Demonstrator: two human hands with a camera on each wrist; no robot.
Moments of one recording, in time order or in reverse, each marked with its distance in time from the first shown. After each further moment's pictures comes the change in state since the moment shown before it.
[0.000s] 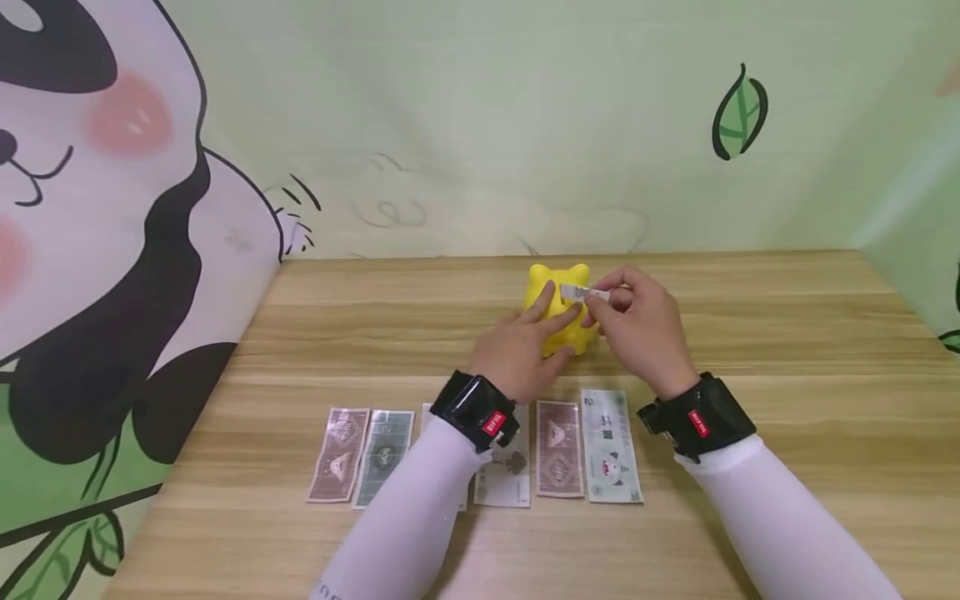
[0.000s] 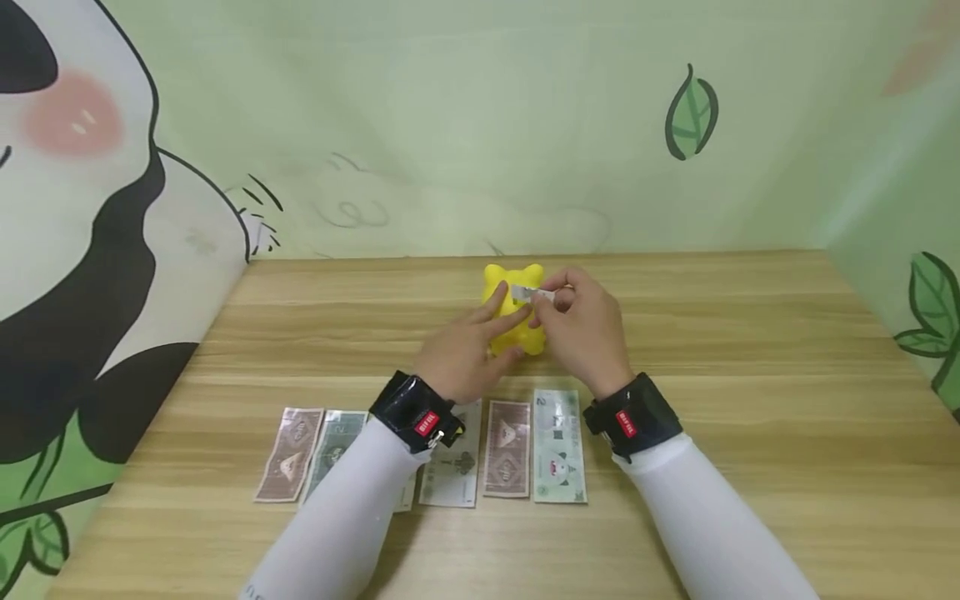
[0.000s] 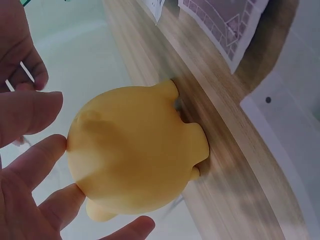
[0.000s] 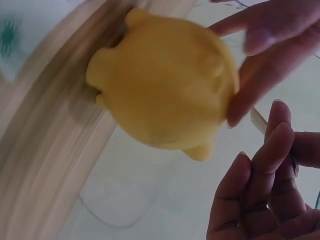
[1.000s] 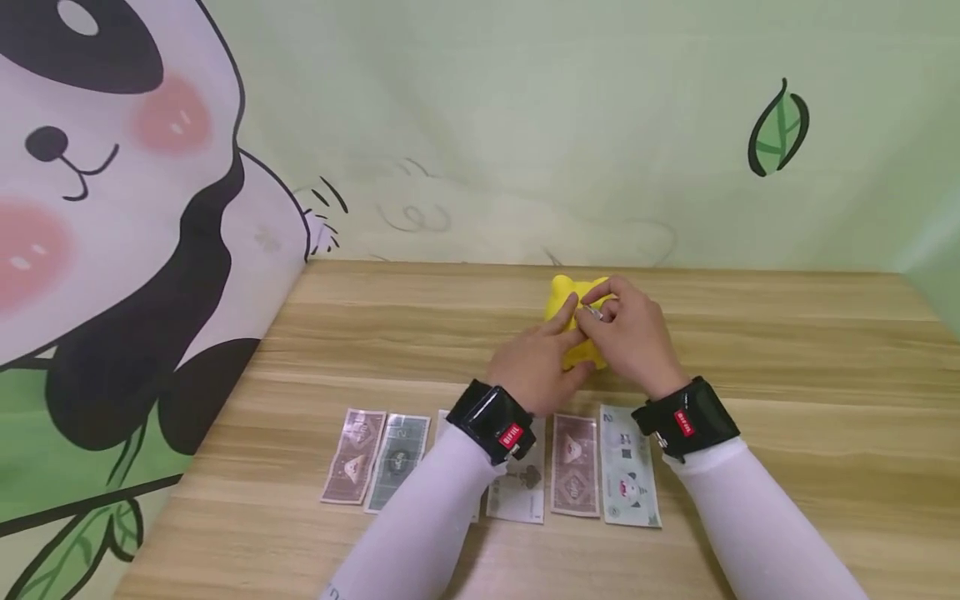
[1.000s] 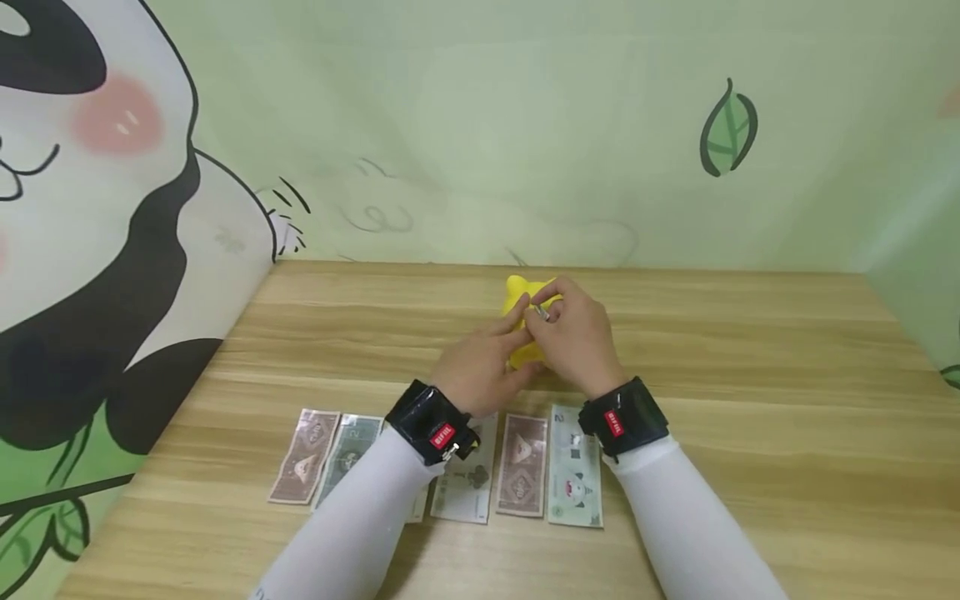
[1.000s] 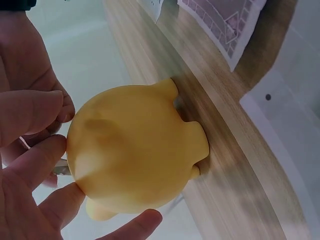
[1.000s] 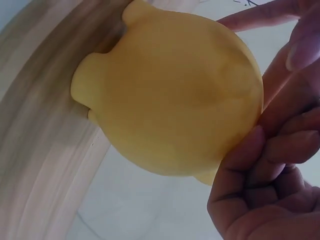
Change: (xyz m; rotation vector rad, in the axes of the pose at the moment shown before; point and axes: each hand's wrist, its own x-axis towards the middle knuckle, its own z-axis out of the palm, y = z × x) left_hand -0.001 -0.001 -0.001 -0.012 0.015 0.014; right_hand 0.024 0.001 0.027 -0.055 -0.147 -0.001
